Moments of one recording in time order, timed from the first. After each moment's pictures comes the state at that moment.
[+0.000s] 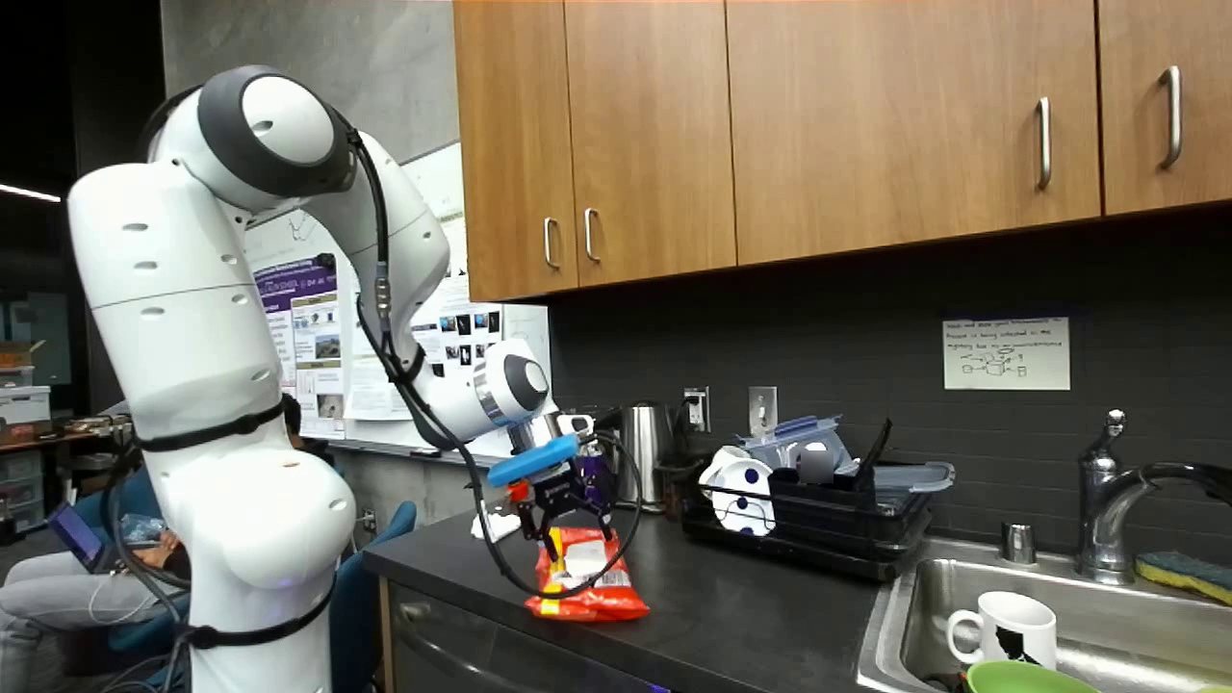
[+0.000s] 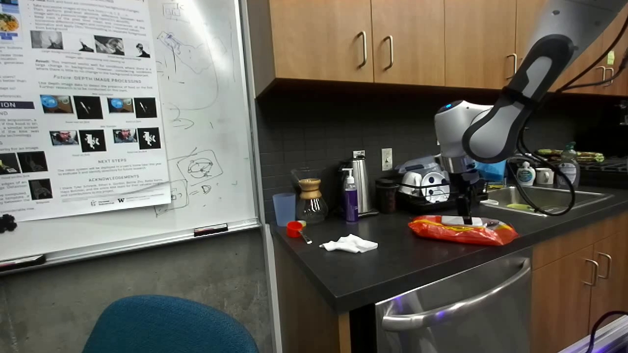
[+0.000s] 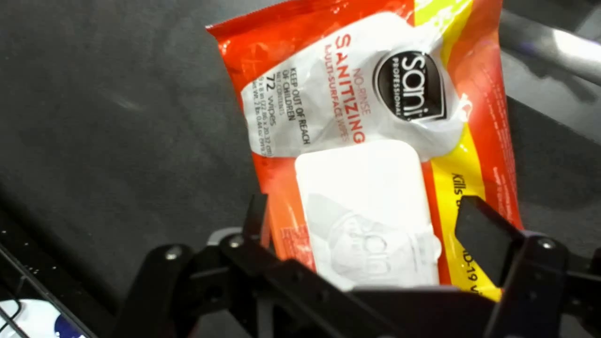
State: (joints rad) arm -0.07 -0.23 0.08 -2.70 -0.59 2.48 0.00
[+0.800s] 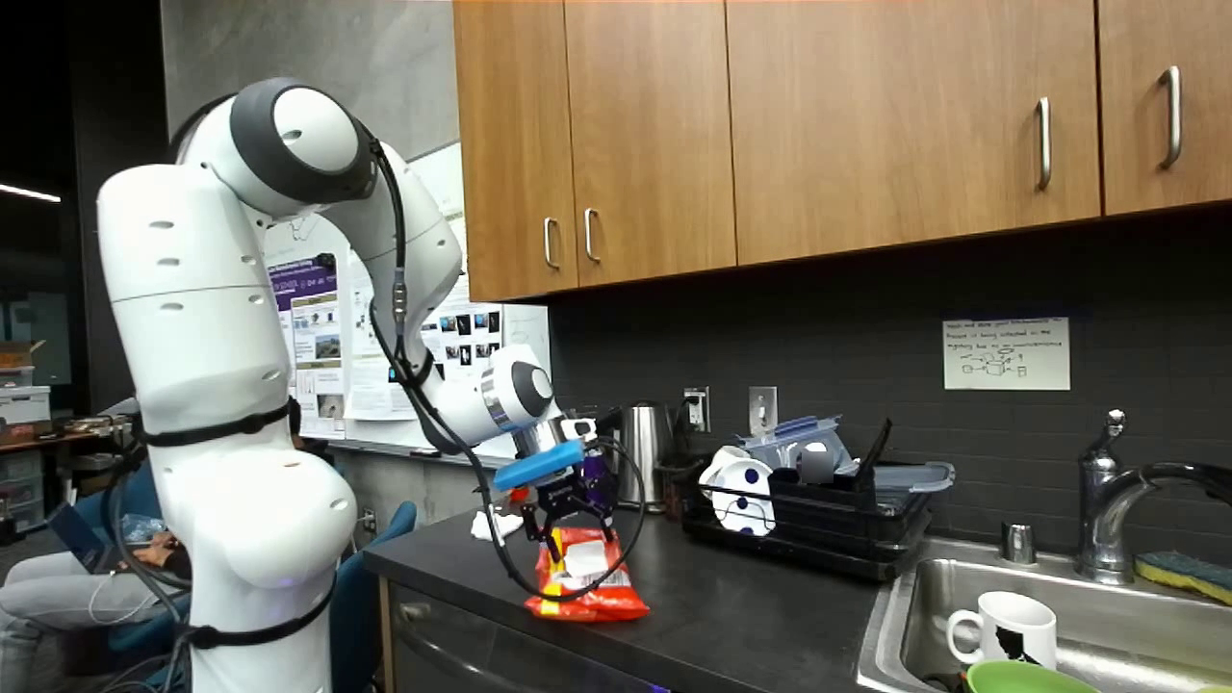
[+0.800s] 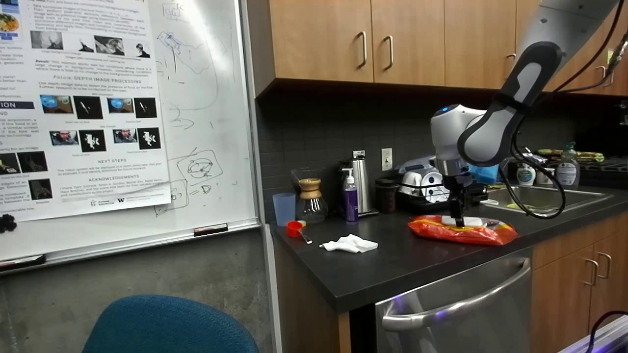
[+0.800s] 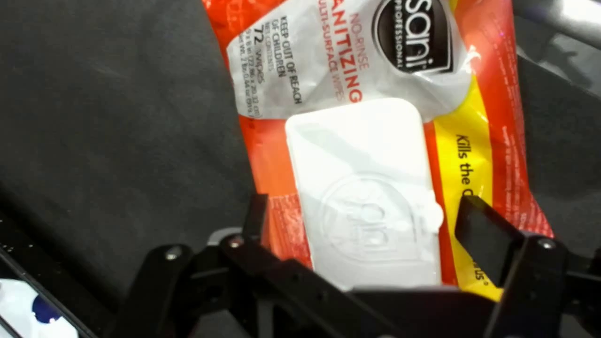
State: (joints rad) arm -0.06 -0.17 0.08 -2.66 -0.59 2.53 0.01
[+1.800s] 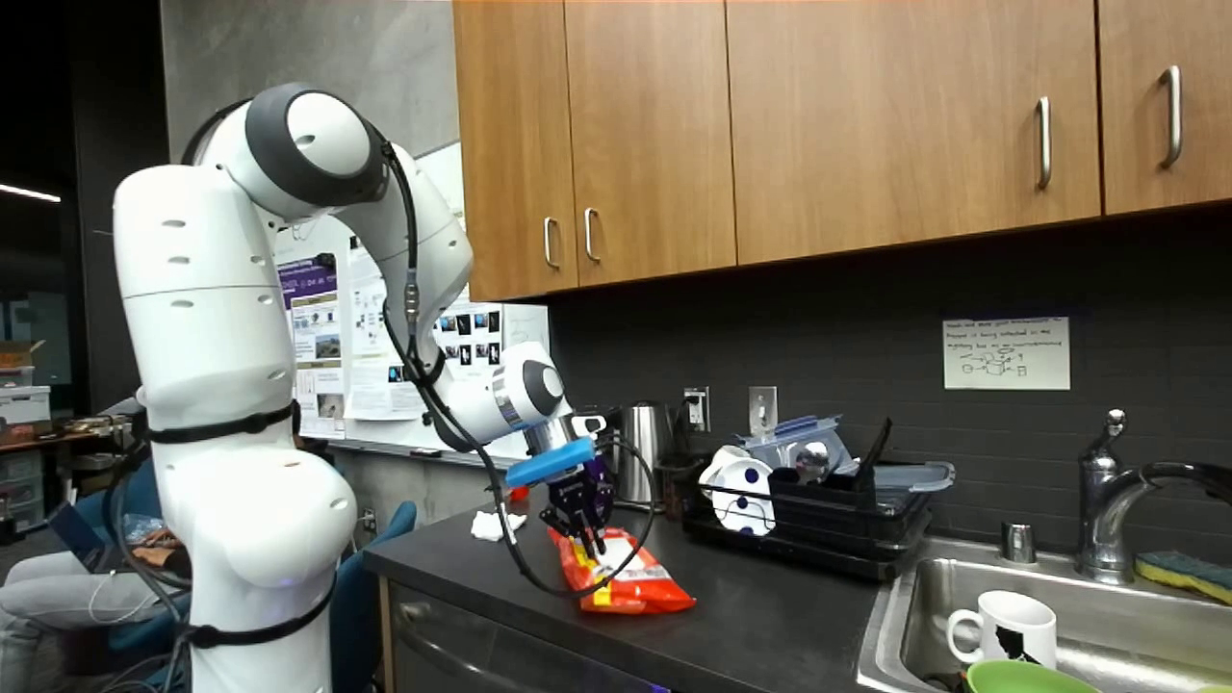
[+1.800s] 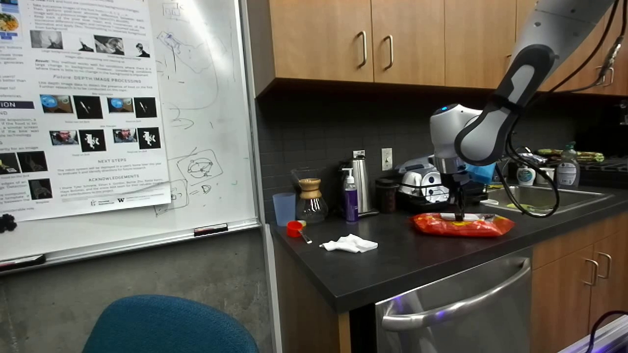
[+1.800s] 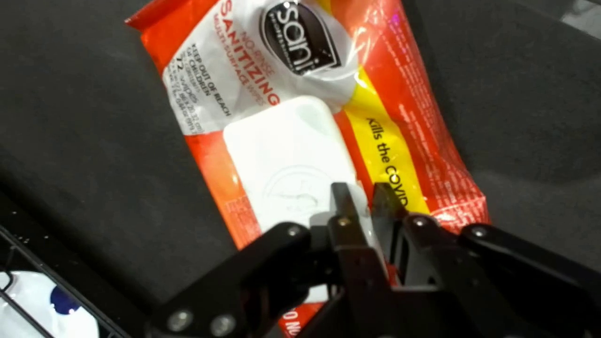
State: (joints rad) arm -0.06 -0.13 0.05 -2.62 -0.59 2.55 0.00
